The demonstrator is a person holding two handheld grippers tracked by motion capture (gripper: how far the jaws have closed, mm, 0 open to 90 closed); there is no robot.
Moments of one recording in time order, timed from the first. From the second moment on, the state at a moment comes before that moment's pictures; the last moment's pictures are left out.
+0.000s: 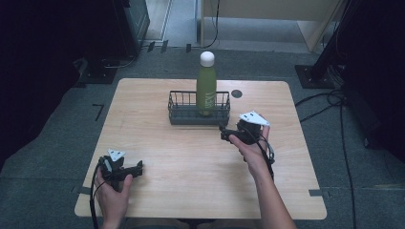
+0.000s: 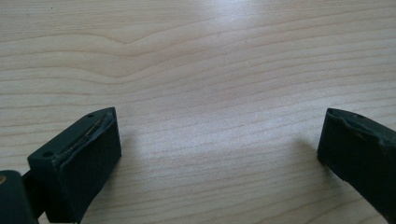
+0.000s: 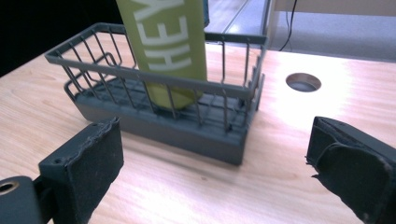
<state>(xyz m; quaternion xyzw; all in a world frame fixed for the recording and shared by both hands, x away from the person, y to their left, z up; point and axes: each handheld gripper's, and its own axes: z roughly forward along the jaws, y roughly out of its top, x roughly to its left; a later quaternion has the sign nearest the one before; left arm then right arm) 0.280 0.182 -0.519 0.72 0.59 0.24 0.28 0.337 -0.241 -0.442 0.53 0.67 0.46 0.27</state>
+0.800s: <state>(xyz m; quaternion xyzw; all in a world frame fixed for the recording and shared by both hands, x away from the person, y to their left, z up) 0.280 0.182 -0.519 0.72 0.59 0.24 0.28 0.279 -0.302 -0.481 0.55 0.65 0.43 0.28</state>
